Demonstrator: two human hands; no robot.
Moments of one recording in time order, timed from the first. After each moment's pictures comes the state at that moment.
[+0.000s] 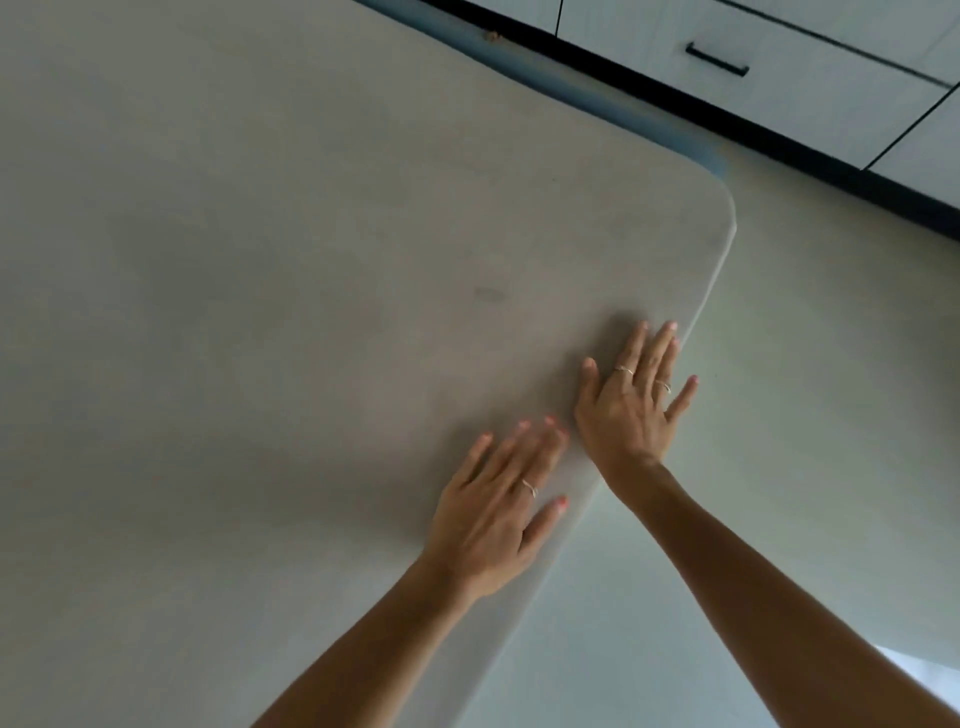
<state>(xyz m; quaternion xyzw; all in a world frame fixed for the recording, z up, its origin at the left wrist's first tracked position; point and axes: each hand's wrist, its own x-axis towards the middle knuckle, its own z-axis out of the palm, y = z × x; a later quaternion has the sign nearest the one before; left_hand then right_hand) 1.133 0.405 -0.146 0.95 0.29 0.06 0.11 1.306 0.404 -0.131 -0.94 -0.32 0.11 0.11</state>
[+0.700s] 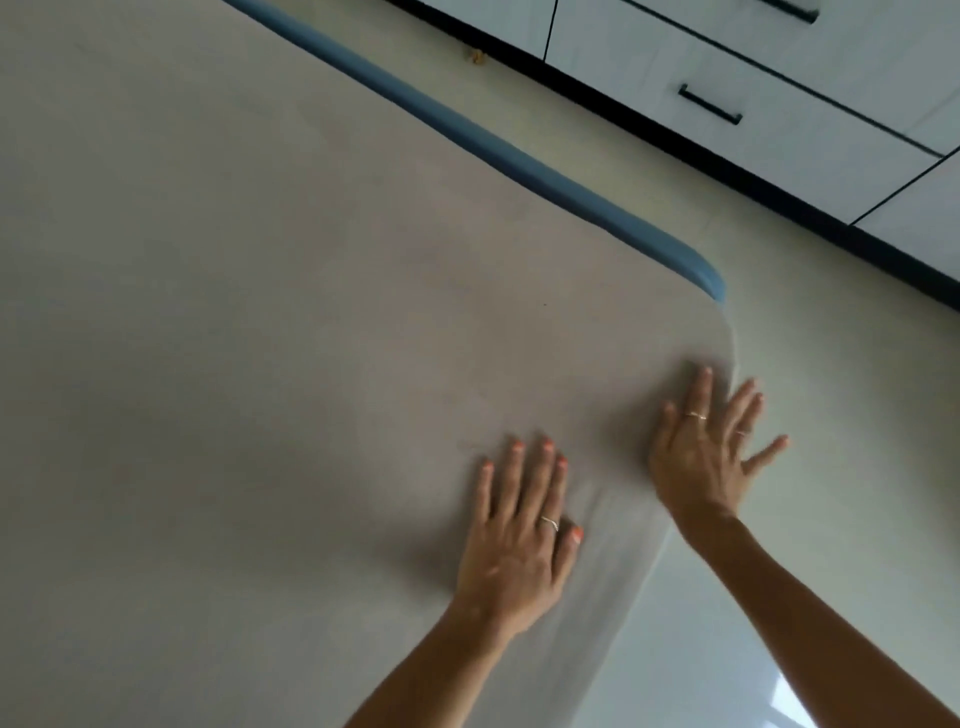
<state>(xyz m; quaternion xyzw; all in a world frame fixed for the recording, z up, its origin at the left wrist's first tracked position) 1.238 0.501 -0.149 0.94 0.33 0.04 0.10 1.438 0.479 -0.111 -0.96 -0.25 0.11 0.05</state>
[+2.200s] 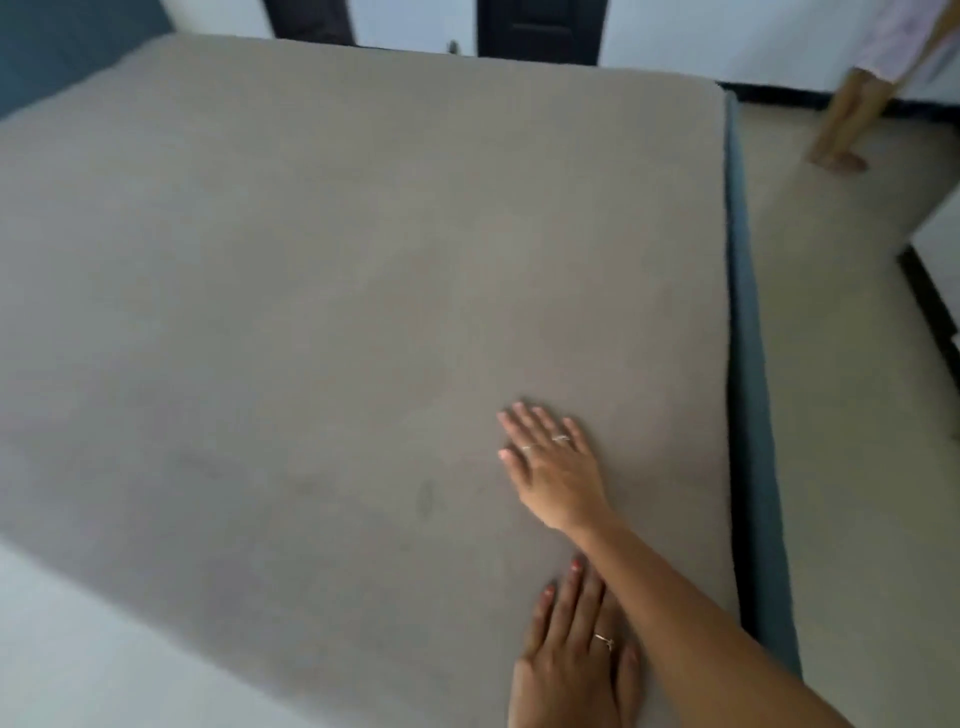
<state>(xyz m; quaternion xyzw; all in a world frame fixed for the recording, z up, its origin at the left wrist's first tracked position) 1.526 0.569 -0.159 0.54 0.82 0.19 0.03 1.438 0.727 -0.149 -0.27 -0.96 0.09 0.07</state>
